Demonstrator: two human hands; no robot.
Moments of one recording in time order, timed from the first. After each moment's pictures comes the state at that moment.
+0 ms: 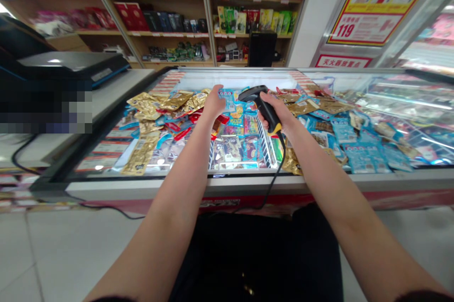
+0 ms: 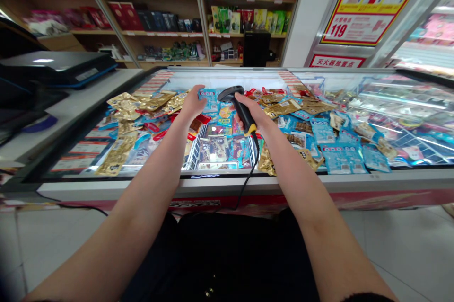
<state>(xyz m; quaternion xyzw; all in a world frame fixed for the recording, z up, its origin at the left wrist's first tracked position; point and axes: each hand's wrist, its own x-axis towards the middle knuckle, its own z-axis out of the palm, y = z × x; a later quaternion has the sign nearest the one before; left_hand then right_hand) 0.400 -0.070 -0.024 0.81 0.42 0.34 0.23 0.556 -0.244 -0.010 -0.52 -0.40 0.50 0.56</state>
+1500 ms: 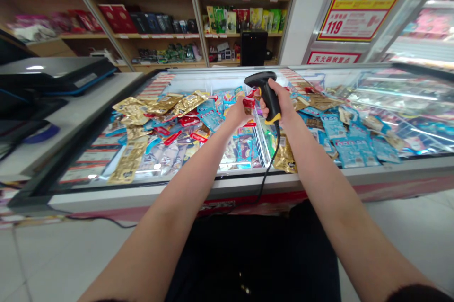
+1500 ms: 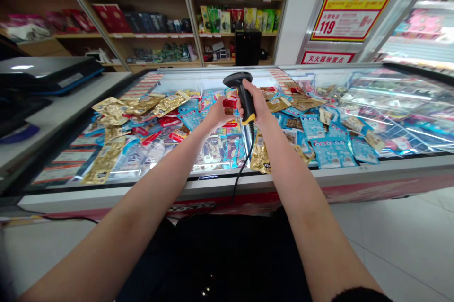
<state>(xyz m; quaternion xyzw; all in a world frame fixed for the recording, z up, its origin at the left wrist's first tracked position) 0.467 -0.137 -0.050 0.87 0.36 0.24 0.25 0.576 -0.254 0.013 -0.54 -0.37 0.43 0.62</state>
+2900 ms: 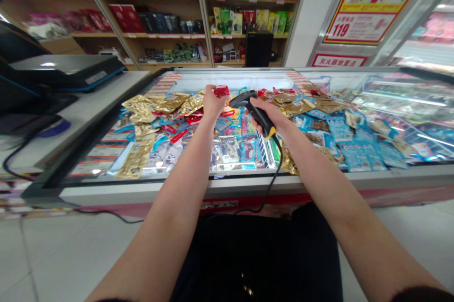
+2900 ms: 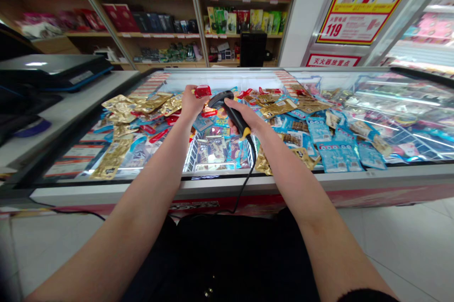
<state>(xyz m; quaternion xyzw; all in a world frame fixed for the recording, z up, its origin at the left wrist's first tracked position) 0.421 -0.060 -0.040 0.72 0.45 0.44 0.30 0.543 -0.250 -0.008 -0.53 -0.40 0.53 0.53</state>
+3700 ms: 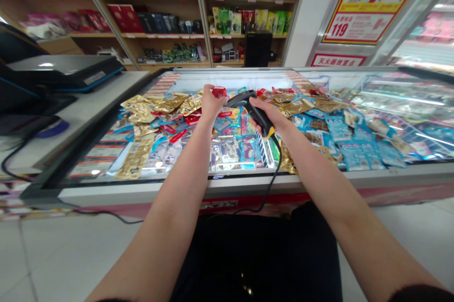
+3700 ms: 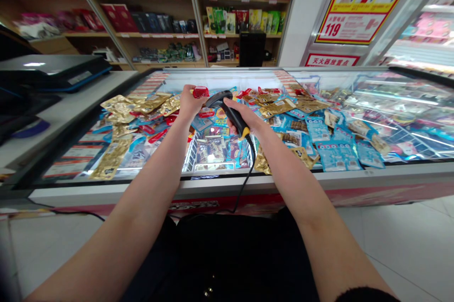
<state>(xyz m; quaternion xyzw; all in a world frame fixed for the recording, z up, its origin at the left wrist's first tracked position) 0.415 -0.068 -0.032 0.72 0.45 0.45 0.28 0.546 -0.248 -0.012 -0.51 -0.41 0.54 0.53</state>
